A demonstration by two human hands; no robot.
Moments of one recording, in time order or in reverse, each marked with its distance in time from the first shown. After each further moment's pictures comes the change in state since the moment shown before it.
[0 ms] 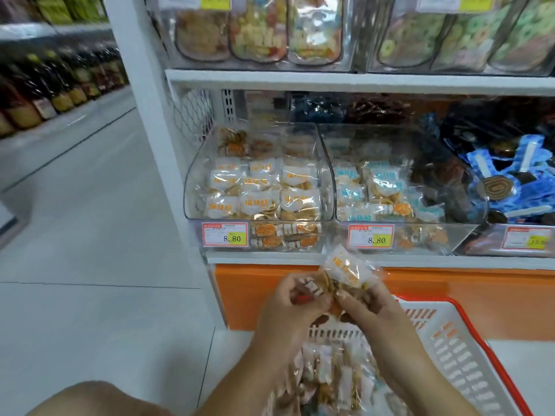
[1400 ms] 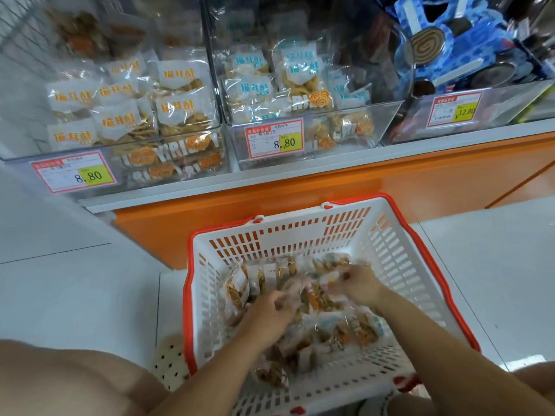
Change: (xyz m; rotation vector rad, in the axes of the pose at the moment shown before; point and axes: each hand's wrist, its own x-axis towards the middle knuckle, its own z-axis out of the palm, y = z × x) left_hand 0.017 -0.175 0.053 0.824 -0.382 -0.372; right_hand 0.039 0.171 -0.157 -0.714 -0.081 0.547
